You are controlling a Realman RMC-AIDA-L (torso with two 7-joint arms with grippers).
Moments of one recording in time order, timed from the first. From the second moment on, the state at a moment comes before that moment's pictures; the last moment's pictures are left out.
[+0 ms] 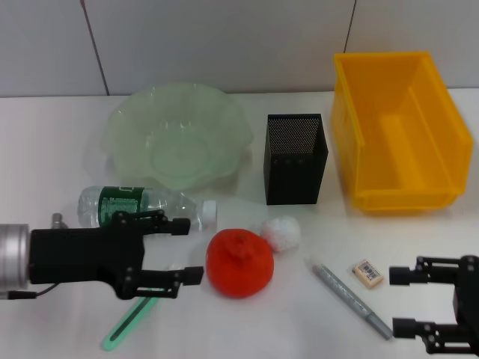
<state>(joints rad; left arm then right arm) -0.54 -2.07 0.56 0.66 2.17 1.79 -1.22 0.35 2.06 -0.58 -0.79 -2.08 -1.98 1.24</state>
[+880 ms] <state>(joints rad) -0.62 -2.08 0.56 0.26 2.06 1.41 -0.98 0.33 2.06 -0.58 -0.79 -2.11 -1.99 1.25</state>
